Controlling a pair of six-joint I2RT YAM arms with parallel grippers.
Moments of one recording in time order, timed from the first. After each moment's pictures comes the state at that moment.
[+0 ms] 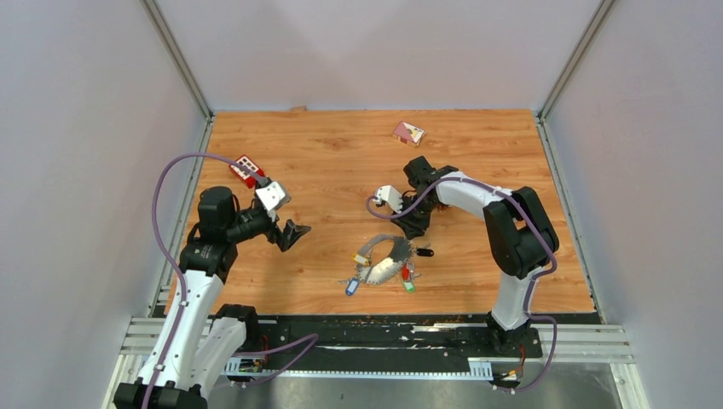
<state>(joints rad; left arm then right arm) -0.09 0.74 0.68 -0.37 0.78 0.42 0.49 1.87 1.24 -0.72 -0.41 -0.84</state>
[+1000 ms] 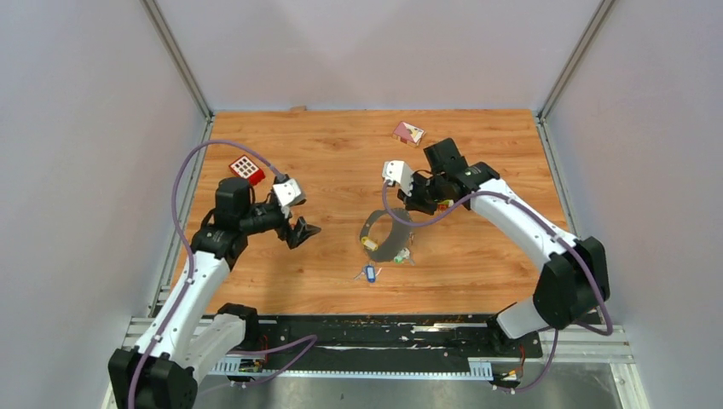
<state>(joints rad) -0.16 0.84 0.69 -0.34 0.78 0.44 0.50 1.53 1.24 -0.71 -0.43 -0.80</state>
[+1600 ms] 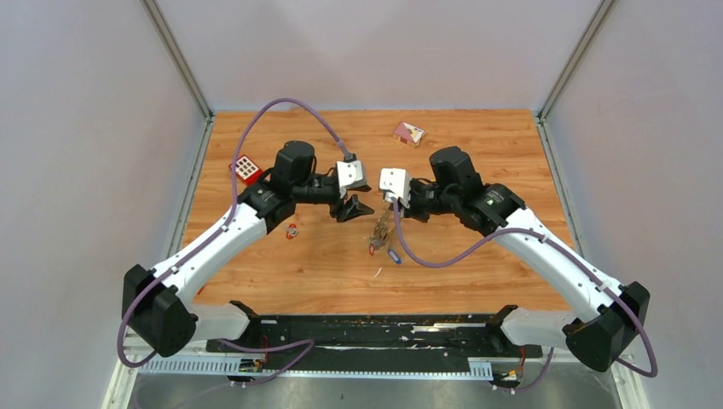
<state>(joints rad) -0.60 1.25 1.10 -0.27 0.74 0.46 0.68 1.24 1.22 -0.62 -0.45 -0.73</state>
